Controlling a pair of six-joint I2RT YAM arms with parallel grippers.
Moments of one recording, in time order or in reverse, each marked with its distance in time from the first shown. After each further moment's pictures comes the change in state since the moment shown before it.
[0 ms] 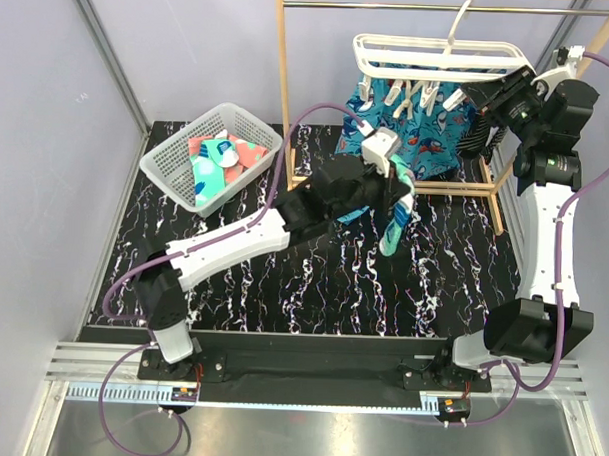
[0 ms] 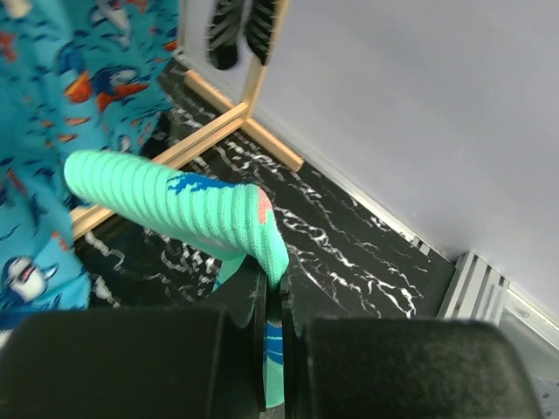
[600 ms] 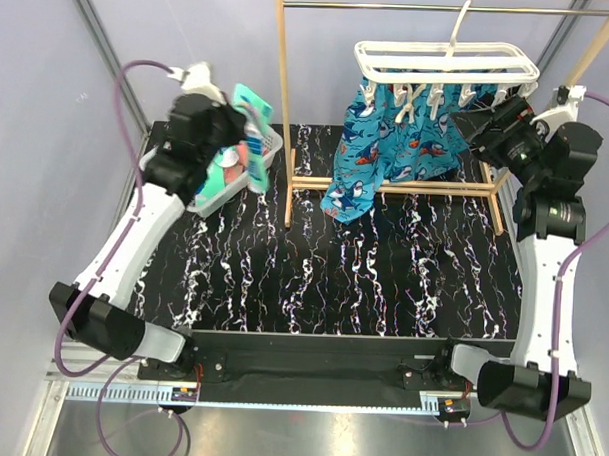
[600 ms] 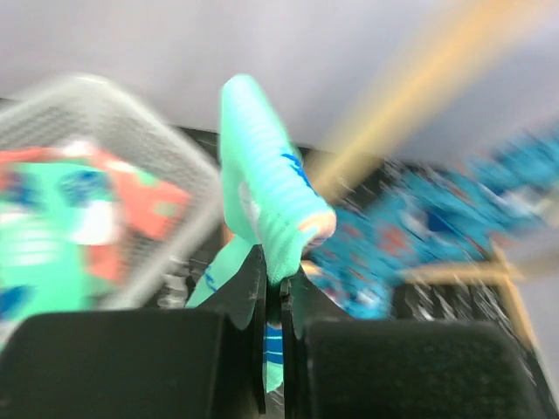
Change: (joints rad) left arm 0.628 -0.347 -0.122 -0.309 -0.121 -0.119; right arm 0.000 -0.285 -0.222 -0.112 0.011 -0.026
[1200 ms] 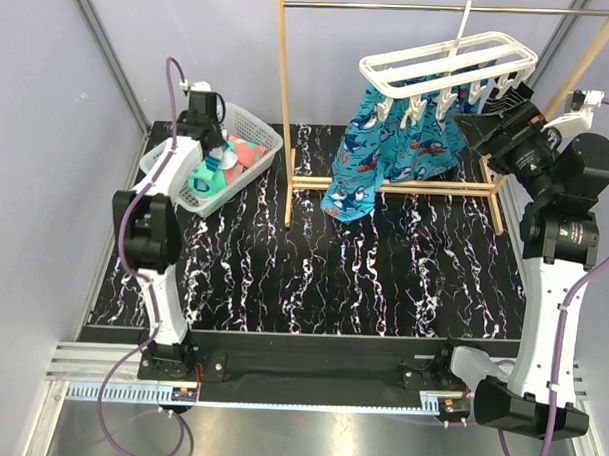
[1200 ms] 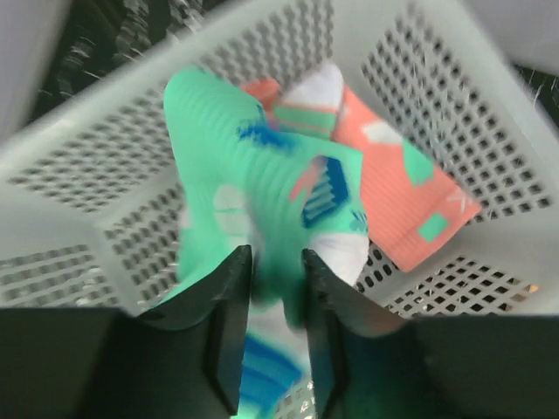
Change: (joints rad) left arm 0.282 0.575 0.257 -0.105 -0.186 0.184; right arm 0.000 -0.109 0.029 -0.079 -0.011 0.019
